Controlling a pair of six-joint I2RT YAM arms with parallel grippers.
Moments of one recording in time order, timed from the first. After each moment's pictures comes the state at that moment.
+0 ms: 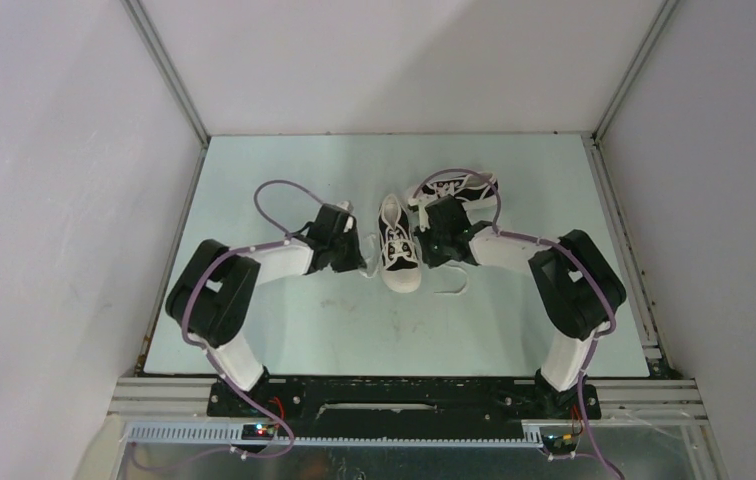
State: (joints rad) left arm -0.50 1.74 0.90 -0.06 0.14 -0.60; right arm 0.59 1.82 1.04 -0.13 -0.09 0.09
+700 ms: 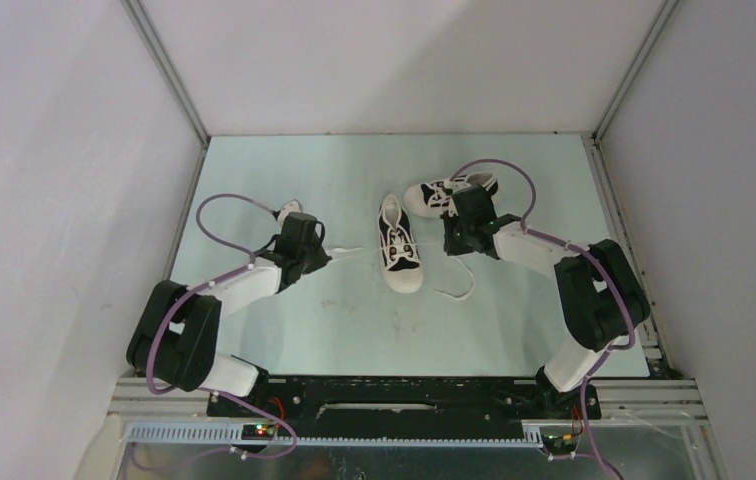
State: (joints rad) left arm -0.38 1.42 0.66 -0.05 -0.18 -0.73; right arm 0.46 1.70 1.00 -0.20 -0.03 0.27
